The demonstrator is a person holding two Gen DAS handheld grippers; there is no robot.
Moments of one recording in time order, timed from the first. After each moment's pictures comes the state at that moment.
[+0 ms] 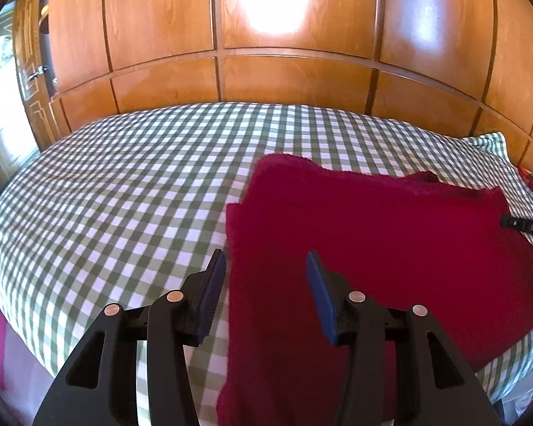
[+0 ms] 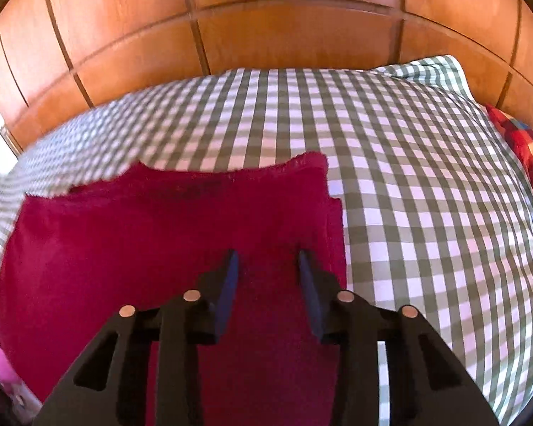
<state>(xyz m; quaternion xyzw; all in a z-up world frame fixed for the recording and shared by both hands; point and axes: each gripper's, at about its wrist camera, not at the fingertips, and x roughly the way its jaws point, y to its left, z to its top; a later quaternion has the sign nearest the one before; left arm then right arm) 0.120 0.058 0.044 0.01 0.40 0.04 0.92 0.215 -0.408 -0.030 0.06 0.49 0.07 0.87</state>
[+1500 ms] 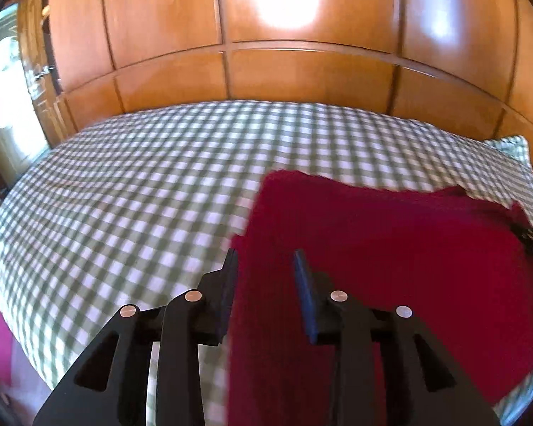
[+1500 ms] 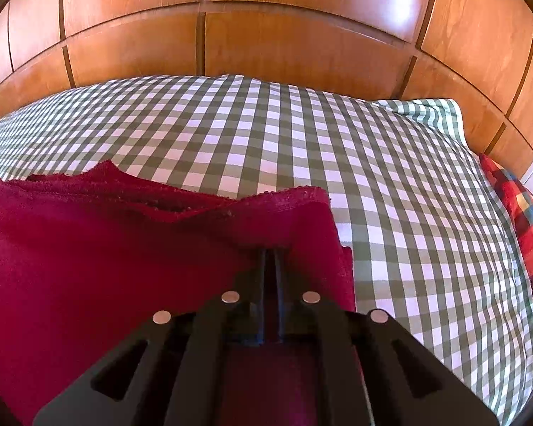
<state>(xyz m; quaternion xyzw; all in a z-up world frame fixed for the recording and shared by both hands) 0.154 0.053 0.036 0.02 0.41 0.07 0.91 0.240 -0.379 -0.047 -0.02 0.45 0.03 0.89</state>
